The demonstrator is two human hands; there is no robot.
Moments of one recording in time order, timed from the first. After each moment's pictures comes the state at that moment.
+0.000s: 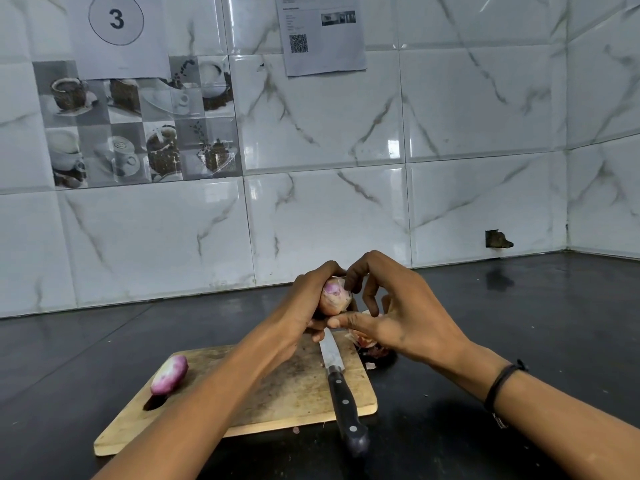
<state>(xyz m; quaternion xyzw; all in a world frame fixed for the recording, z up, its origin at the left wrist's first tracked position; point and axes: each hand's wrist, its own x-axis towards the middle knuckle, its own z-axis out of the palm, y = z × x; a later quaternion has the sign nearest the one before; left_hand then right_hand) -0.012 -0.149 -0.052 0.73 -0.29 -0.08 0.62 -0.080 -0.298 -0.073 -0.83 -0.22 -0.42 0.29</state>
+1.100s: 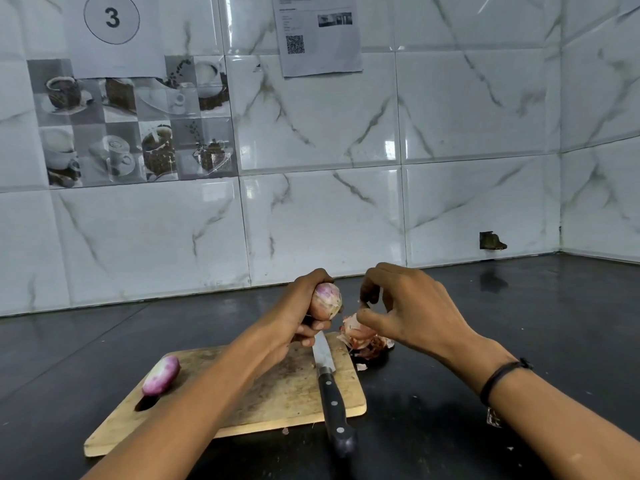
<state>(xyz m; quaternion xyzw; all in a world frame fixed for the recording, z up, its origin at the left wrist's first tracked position) -0.001 -0.149 -0.055 0.75 -0.23 -0.14 0.60 -0.077 -0.324 -0.072 -0.91 -0.09 -0.40 0.09</state>
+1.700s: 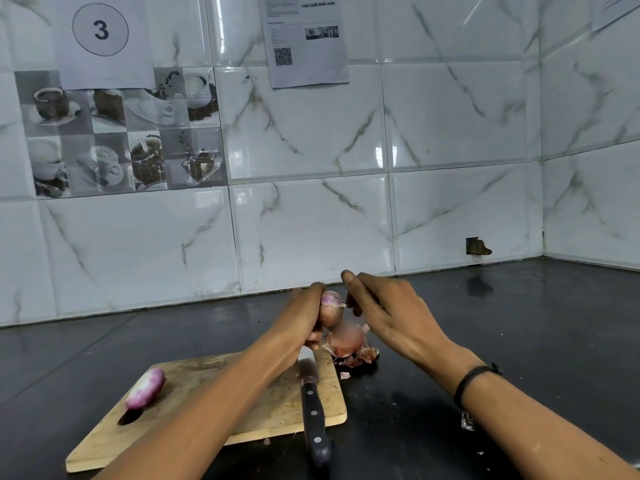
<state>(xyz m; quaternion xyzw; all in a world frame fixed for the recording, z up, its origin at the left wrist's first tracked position) 0.000 -0.184 -0.061 0.77 -0.20 -0.06 0.61 -0.073 -0.325 -0.075 -0.88 -0.07 -0.39 0.25</state>
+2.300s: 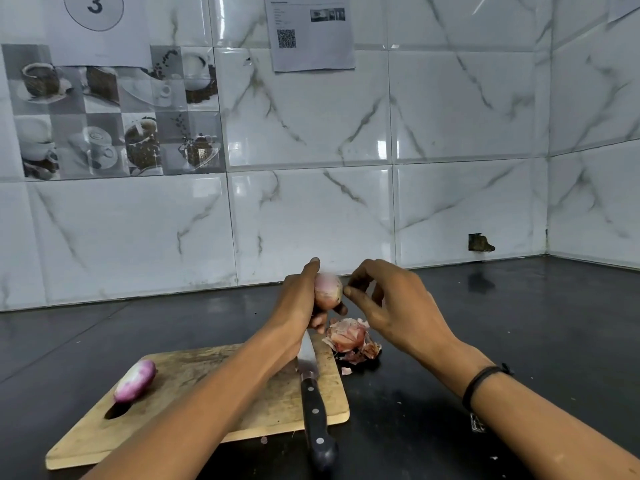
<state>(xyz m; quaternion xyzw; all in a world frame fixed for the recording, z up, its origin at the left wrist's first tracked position) 0.002 -0.183 -0.058 0.69 -0.22 -0.06 0.69 -0.064 -0.328 -0.078 -0.89 -0.05 -0.42 0.20</state>
